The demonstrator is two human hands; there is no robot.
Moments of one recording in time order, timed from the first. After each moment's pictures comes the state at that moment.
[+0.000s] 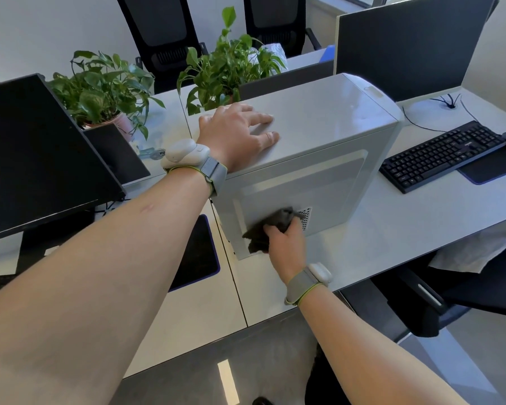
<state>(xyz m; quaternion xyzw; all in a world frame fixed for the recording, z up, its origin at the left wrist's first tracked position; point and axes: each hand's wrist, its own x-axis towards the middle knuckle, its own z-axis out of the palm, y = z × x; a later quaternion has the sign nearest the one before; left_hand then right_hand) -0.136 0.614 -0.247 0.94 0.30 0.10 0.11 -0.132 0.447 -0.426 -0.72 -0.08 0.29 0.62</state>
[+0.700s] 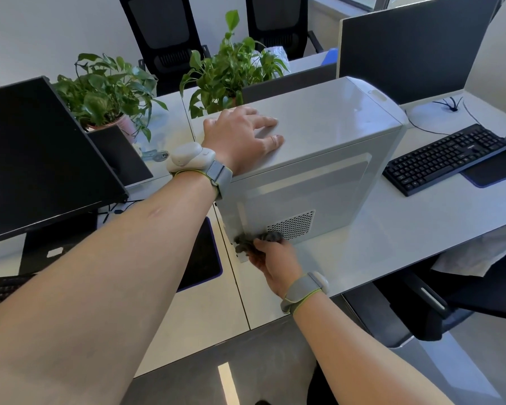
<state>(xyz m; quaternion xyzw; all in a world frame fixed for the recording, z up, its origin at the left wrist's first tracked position) -0.136 0.612 -0.245 0.94 0.30 0.10 0.11 -0.154 0.458 -0.445 -0.53 0.08 0.49 0.69</state>
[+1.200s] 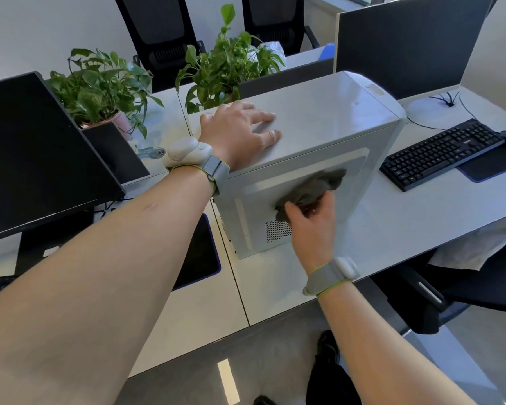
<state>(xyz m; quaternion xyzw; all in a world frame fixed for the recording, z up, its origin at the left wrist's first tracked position) -0.136 0.610 -0.243 0.94 0.30 0.10 0.11 -0.111 0.426 -0.381 -0.67 -0.13 0.15 0.72</state>
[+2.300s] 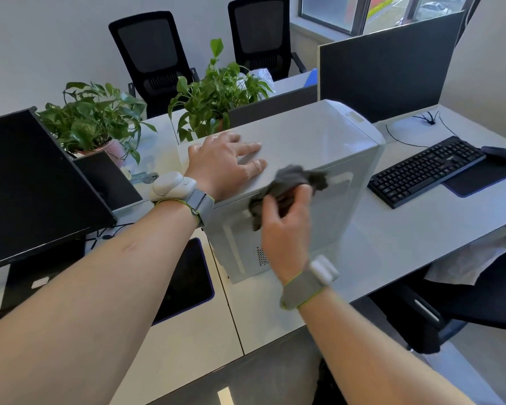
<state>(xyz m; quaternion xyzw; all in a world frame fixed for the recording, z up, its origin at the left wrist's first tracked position) -0.136 0.612 -0.245 0.95 0.29 0.09 0.10 -0.120 0.452 -0.314 -0.70 -0.18 0.07 0.69</state>
